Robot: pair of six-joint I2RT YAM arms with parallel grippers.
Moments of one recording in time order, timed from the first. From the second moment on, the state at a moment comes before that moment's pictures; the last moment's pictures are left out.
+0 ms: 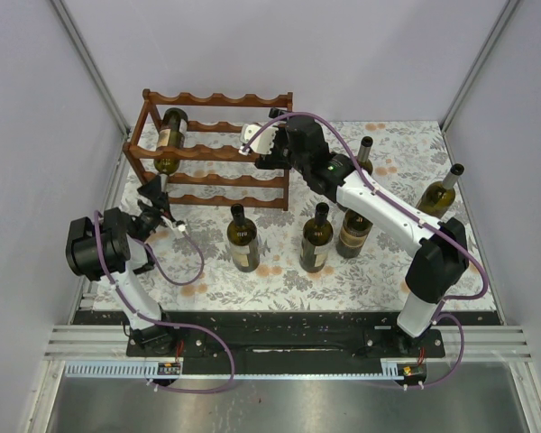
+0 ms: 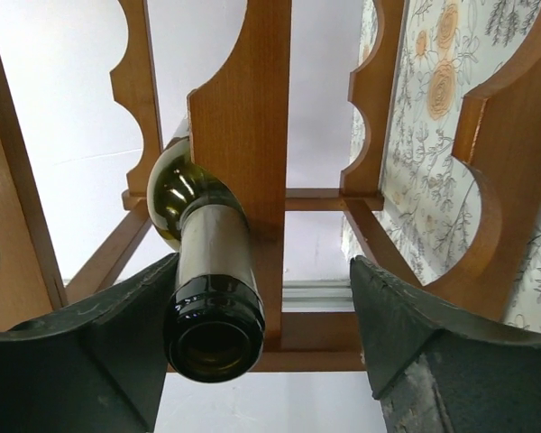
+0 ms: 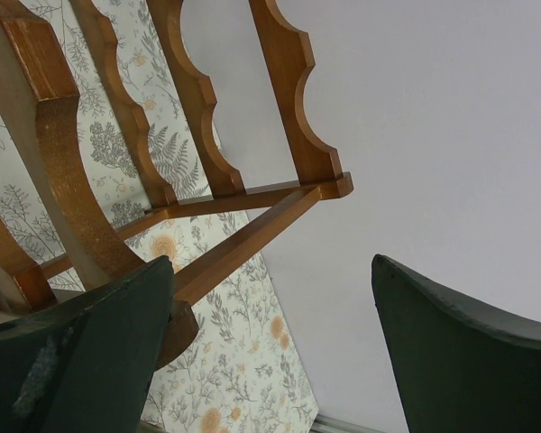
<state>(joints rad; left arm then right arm) 0.37 1.86 0.41 1.44 0.88 1.57 0.72 1.74 1.63 -0.18 0.19 -0.98</state>
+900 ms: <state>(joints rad) 0.40 1.59 0.30 1.32 0.76 1.10 0.72 1.74 1.65 -0.21 0.19 -0.95</state>
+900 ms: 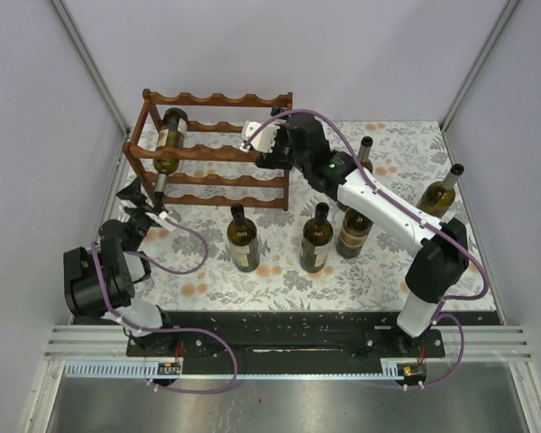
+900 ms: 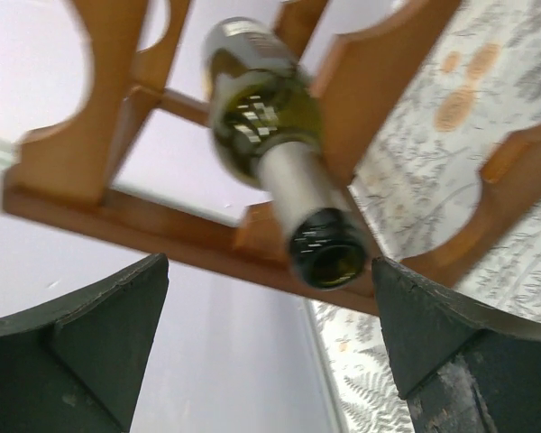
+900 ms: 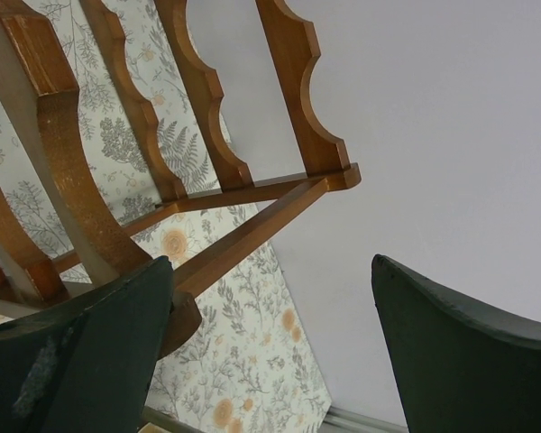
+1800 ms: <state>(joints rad) 0.42 0.91 0.46 0.31 0.60 0.80 0.70 1.66 1.75 -0.48 0.14 -0.57</state>
